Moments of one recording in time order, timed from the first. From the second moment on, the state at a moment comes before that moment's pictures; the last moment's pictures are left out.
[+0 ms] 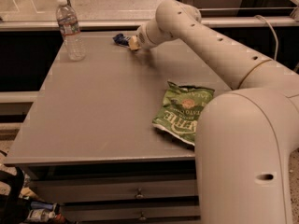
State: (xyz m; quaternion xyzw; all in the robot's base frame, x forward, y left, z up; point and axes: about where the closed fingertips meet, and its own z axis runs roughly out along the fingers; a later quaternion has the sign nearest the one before) arm 0.840 0.033 0.836 -0.29 0.85 0.18 0.40
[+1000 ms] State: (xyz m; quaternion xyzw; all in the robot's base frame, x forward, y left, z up) arm 0.840 0.033 0.836 -0.29 0.85 0.18 0.40
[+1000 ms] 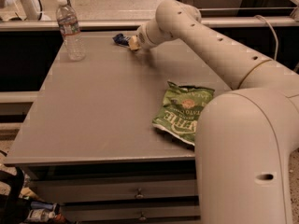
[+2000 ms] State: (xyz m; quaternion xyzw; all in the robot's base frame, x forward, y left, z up) arm 0.840 0.033 0.836 -0.29 0.85 0.18 0.40
